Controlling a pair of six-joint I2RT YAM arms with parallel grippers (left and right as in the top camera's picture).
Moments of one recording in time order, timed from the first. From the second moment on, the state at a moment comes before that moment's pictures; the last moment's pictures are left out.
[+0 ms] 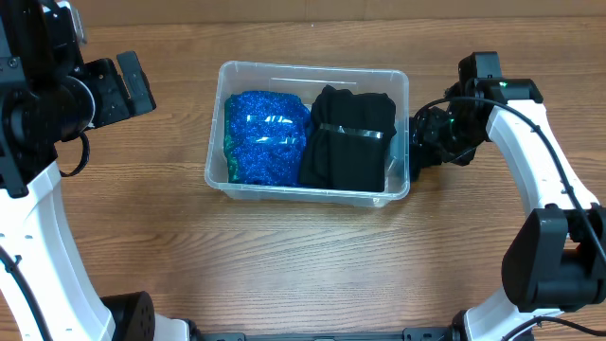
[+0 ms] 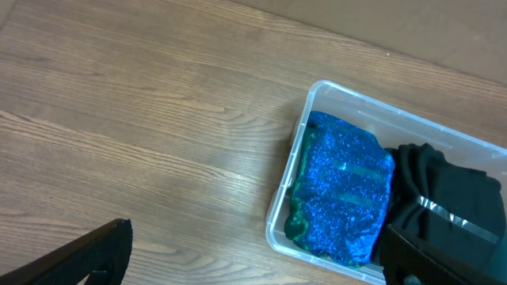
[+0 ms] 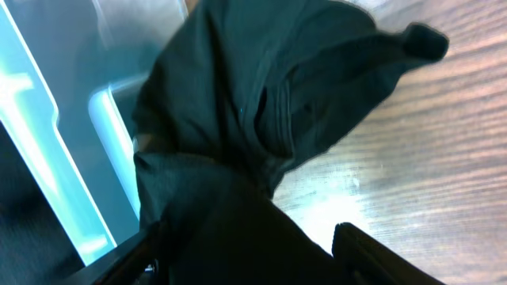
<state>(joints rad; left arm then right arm) 0.09 1.65 2.45 -1.69 0.02 -0.22 0.01 1.81 1.46 -1.08 -0.26 0.38</state>
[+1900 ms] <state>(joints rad) 0.09 1.65 2.45 -1.69 0.02 -0.22 0.43 1.73 1.94 -0.78 -0.47 0.52</state>
